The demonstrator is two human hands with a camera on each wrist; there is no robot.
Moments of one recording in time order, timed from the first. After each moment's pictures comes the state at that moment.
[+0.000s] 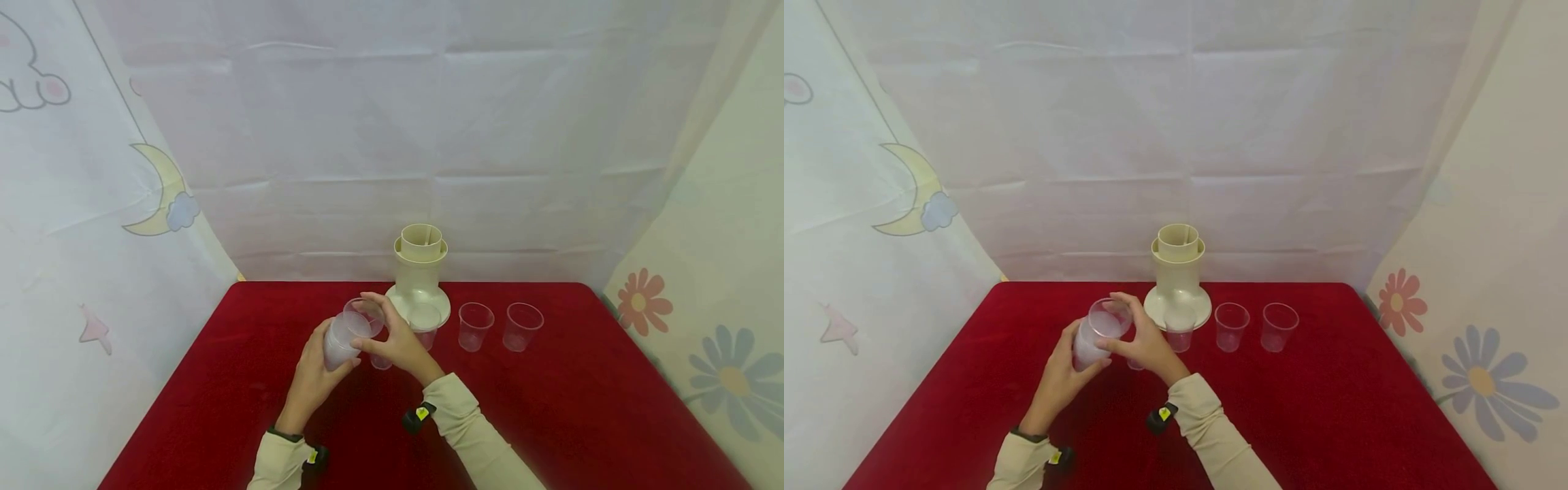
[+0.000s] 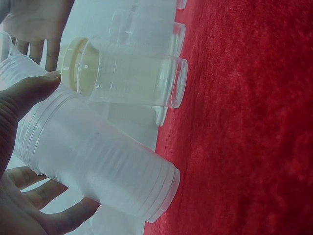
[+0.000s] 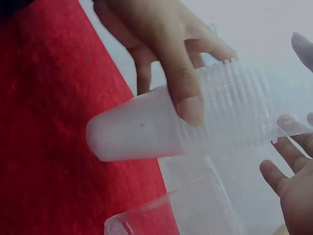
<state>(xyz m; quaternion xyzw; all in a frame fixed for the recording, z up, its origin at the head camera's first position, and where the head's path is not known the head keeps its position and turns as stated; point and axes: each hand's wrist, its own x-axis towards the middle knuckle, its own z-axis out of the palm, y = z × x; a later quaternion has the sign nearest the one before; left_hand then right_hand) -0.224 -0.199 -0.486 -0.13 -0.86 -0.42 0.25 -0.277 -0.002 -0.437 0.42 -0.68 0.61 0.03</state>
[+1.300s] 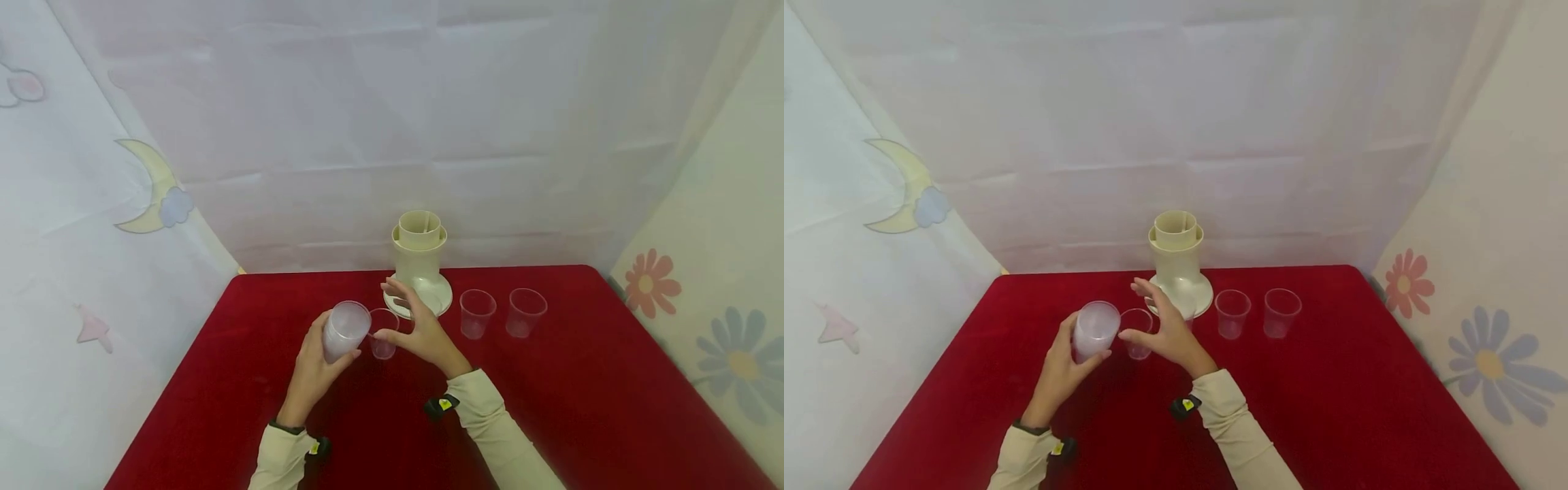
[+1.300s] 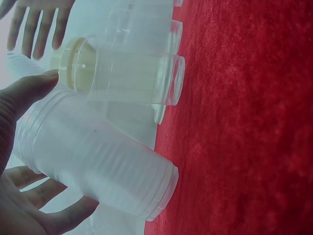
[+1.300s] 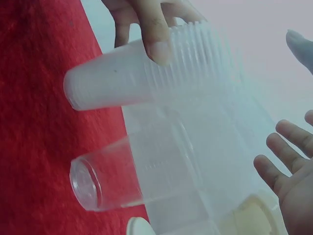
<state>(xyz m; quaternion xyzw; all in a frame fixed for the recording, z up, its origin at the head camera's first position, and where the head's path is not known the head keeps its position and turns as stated) -0.228 -0.197 -0.487 -0.12 -0.87 -0.41 0.25 -0.262 0.039 -0.415 0.38 -0.73 0.57 0.08</state>
